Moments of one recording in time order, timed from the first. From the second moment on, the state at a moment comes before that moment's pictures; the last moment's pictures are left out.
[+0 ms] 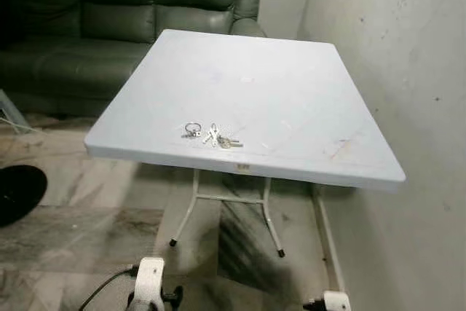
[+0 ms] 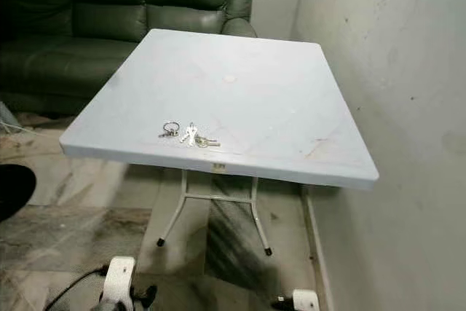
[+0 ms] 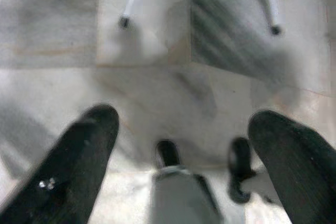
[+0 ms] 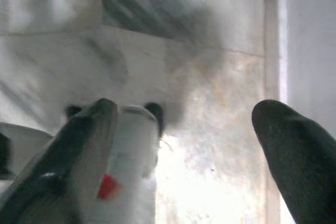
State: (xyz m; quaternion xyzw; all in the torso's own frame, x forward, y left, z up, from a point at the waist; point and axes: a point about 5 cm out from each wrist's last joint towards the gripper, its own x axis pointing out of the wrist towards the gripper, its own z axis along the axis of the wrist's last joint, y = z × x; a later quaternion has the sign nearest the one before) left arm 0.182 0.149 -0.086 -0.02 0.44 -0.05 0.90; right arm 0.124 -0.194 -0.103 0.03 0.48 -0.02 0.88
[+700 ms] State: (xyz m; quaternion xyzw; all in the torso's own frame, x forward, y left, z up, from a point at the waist) left arm 0.173 0.166 -0.089 -0.01 0.45 -0.04 0.89; right arm 0.138 -0.179 -0.100 0.04 0.46 0.00 0.88
